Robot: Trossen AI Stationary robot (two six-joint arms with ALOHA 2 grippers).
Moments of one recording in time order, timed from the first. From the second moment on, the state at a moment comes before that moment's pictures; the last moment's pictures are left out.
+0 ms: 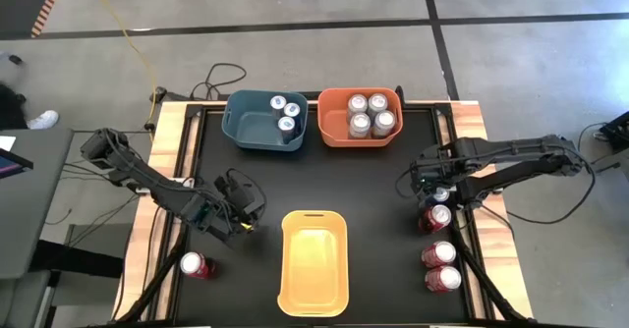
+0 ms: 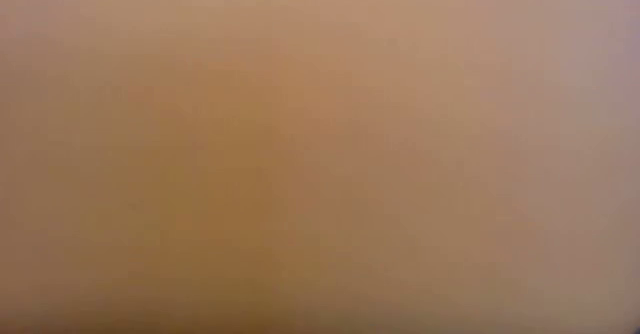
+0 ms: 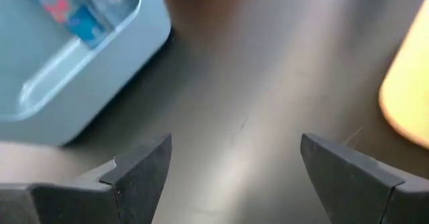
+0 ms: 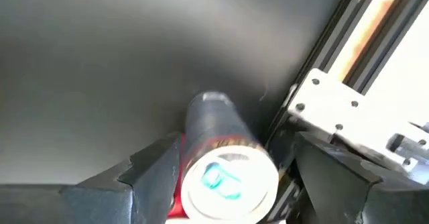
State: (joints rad) left arm -0.53 1.26 0.80 -0.77 -0.83 -0.90; right arm 0.05 1.03 0.94 -1.55 0.11 1.13
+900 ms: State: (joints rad) left arm -0.55 1.26 0.59 -0.43 -0.75 -0.89; right arm 0.17 1.04 0.87 -1.34 0.06 1.22
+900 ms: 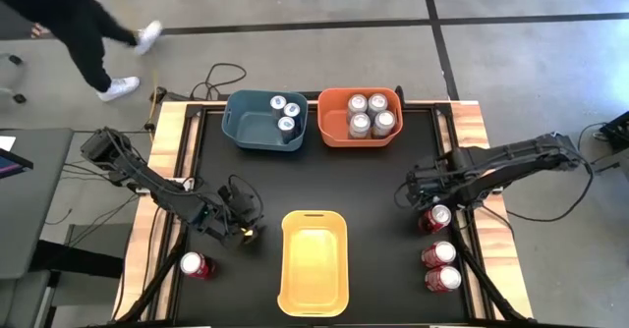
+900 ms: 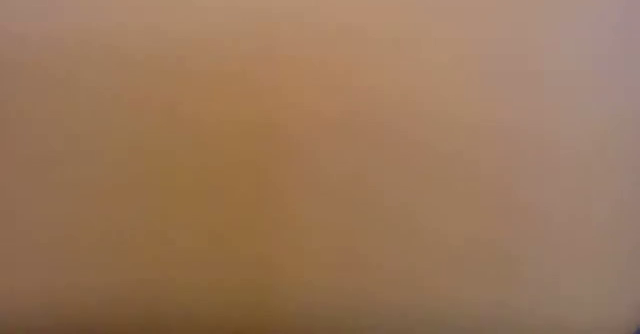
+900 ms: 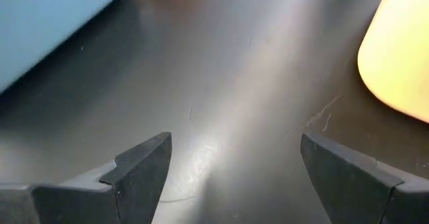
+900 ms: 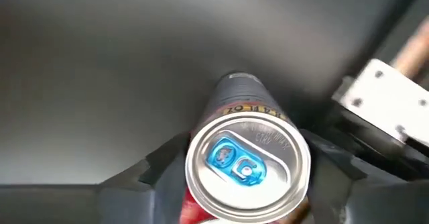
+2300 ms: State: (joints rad) left arm -0.41 1.10 0.59 -0.27 -0.75 -0.44; right arm -0.04 2.17 2.07 -1.09 0.15 0.13
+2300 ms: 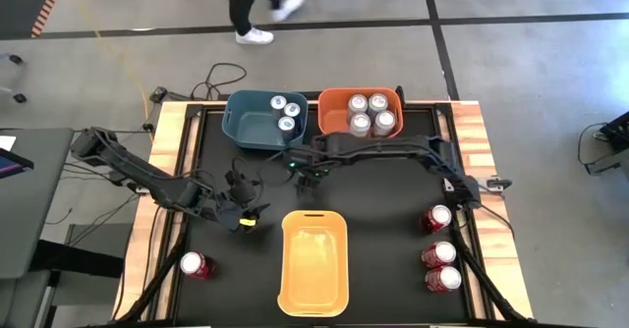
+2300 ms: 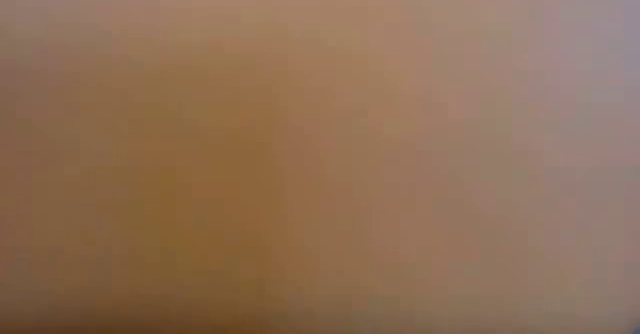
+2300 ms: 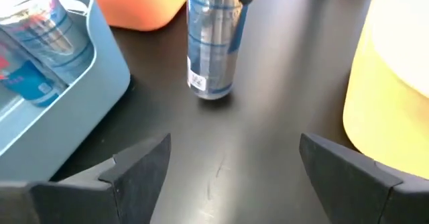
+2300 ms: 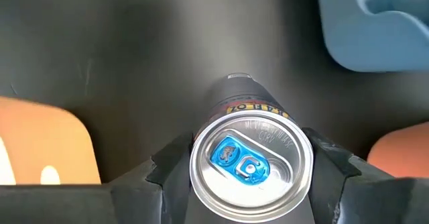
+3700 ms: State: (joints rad) left arm -0.30 1.11 0.59 -0.08 -0.80 -0.25; right arm -0.02 2.14 2.20 -1.04 0.31 0.06
